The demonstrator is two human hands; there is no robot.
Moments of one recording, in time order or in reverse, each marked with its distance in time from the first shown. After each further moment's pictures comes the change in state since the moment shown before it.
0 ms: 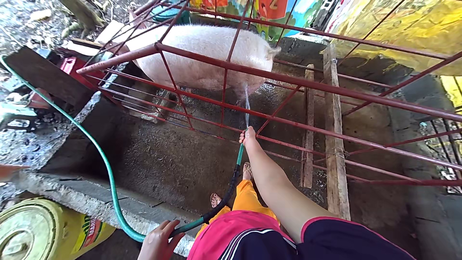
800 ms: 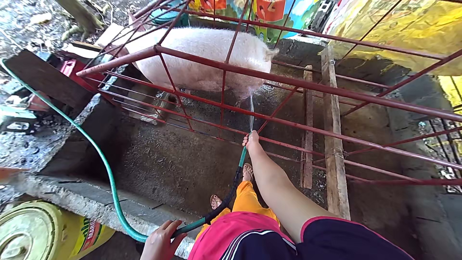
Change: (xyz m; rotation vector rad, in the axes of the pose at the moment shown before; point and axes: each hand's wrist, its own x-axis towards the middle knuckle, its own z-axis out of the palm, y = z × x) left_hand 0.005 0.005 0.003 -0.007 -0.014 0.012; right_hand 0.009 0.001 -0.020 0.047 0.054 0.006
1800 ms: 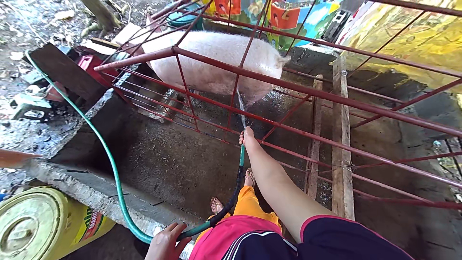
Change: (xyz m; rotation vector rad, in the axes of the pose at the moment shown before) left_hand -0.009 0.013 -0.002 -0.038 -0.096 -0.074; right_hand -0.015 -0.001 0.057 -0.319 -0.079 -0.020
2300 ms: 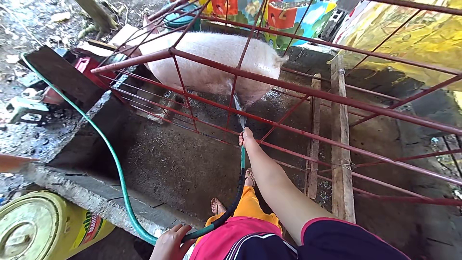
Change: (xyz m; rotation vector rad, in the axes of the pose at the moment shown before) left_hand 0.010 0.003 0.003 -0.006 -0.124 0.001; right_hand 0.002 0.001 -0.005 -0.017 -0.037 0.005
